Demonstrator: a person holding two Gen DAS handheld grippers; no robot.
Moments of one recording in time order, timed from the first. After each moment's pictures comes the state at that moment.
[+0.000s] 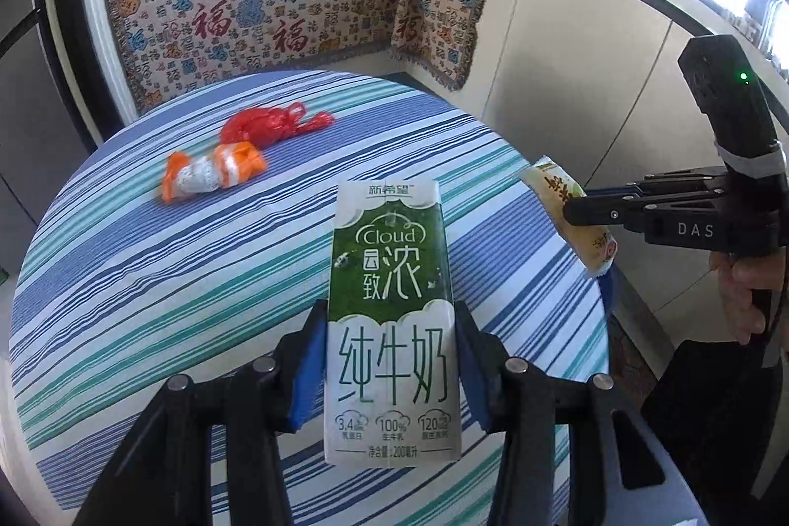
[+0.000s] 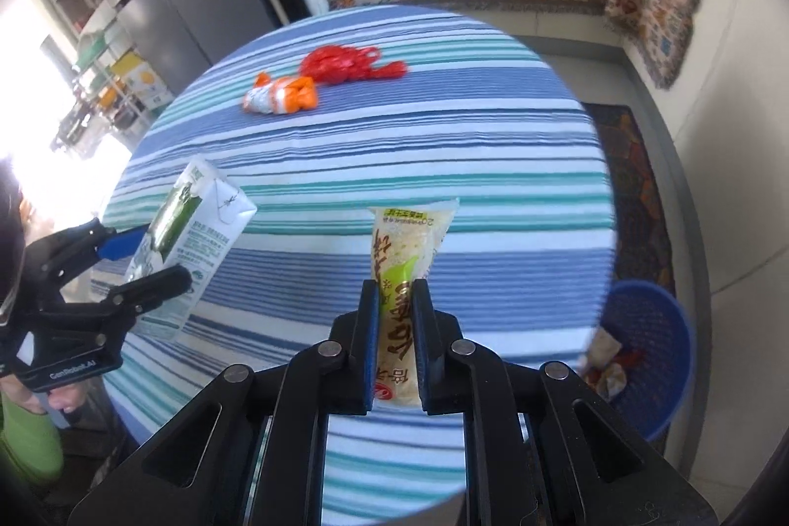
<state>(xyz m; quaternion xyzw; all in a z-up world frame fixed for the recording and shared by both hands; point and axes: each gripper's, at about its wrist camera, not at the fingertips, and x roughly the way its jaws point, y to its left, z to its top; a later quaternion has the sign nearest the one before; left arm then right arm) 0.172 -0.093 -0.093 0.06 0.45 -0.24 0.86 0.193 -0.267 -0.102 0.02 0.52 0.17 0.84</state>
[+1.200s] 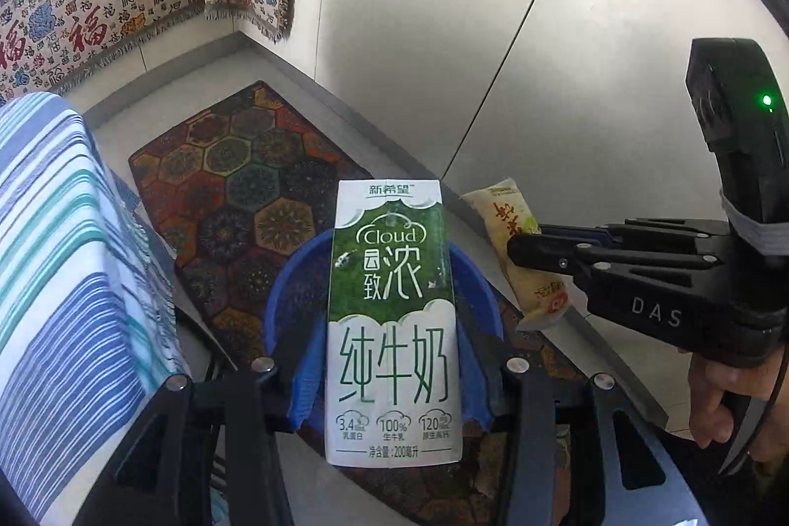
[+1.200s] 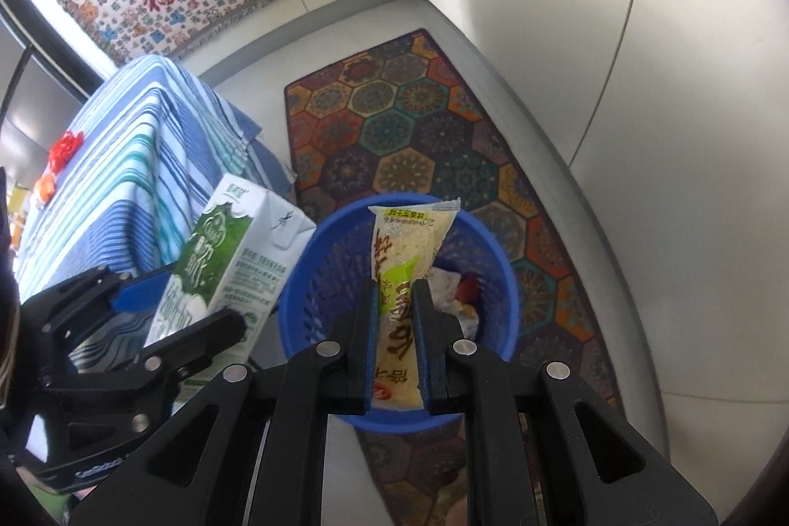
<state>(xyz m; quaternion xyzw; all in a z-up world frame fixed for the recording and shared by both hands) 0.226 -0.413 -0.226 0.08 0.50 -0.36 0.78 0.181 -0.546 -0.189 0.13 0.54 -0.02 0.83</state>
